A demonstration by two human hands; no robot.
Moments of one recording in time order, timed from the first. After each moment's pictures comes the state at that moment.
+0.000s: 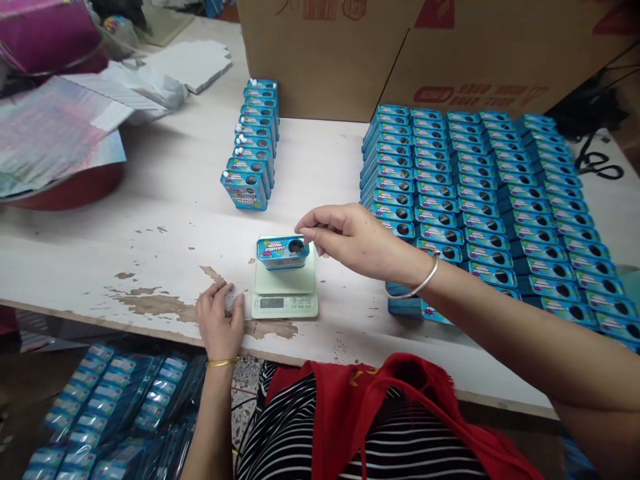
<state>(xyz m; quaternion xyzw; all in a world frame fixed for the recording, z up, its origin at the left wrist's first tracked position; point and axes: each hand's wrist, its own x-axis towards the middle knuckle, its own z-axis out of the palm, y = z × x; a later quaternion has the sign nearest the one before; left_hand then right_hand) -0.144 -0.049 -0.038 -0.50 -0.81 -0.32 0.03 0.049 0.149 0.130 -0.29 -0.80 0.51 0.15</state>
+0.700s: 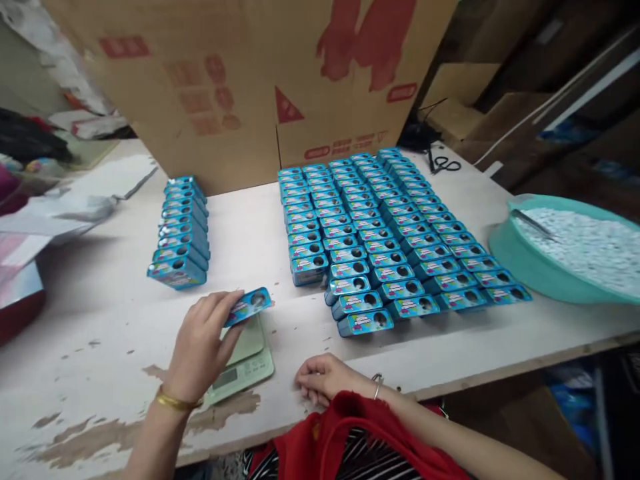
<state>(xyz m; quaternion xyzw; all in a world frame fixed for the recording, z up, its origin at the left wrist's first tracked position) -0.108 0.088 0.085 -0.80 -0.55 -0.24 -0.04 0.132 0.048 -0.002 -0.46 -0.40 0.79 0.08</state>
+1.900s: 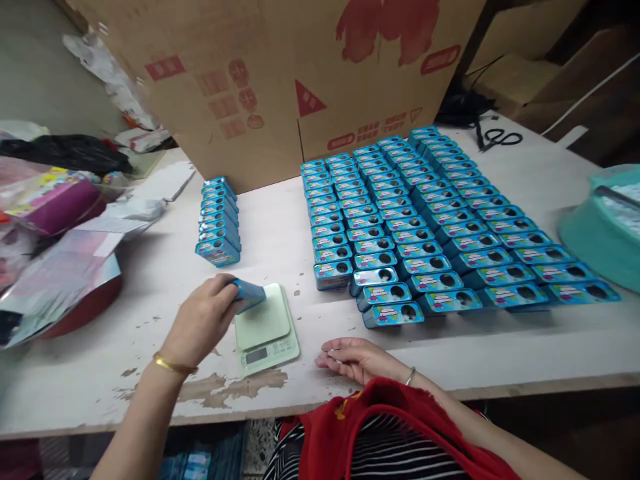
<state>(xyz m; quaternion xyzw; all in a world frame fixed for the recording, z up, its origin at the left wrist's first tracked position) -0.142 0.087 0.133 -0.84 -0.54 -0.04 0.04 0.150 0.049 0.003 -0.37 -0.10 0.90 0.19</state>
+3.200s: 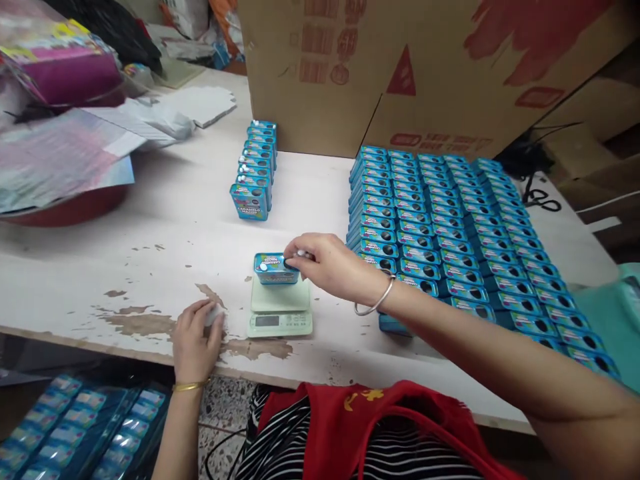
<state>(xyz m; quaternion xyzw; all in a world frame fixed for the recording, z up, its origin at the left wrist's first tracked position) -0.184 -0.059 -0.032 -0.57 -0.77 -0.29 0.04 0.028 0.136 0.130 -0.32 -0.85 0.40 0.11</state>
